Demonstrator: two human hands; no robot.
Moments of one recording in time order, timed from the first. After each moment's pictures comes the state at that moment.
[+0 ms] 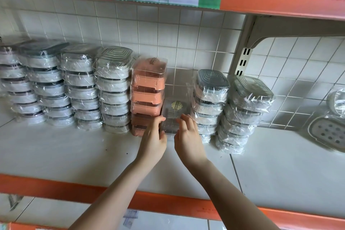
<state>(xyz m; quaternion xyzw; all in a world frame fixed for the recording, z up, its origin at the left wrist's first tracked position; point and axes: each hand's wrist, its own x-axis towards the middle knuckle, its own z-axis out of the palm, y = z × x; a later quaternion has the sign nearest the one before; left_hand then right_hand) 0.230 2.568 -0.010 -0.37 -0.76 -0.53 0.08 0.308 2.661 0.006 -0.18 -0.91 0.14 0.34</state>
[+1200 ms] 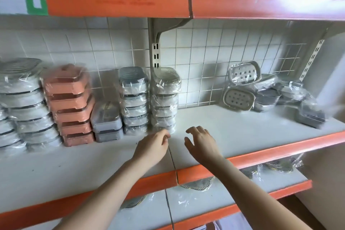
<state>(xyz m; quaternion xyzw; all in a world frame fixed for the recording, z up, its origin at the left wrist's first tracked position) 0.377 2.653 0.014 -0.54 -0.80 -0.27 -0.04 0.523 2.754 0.004 -0.39 -0.89 0.12 0.20</state>
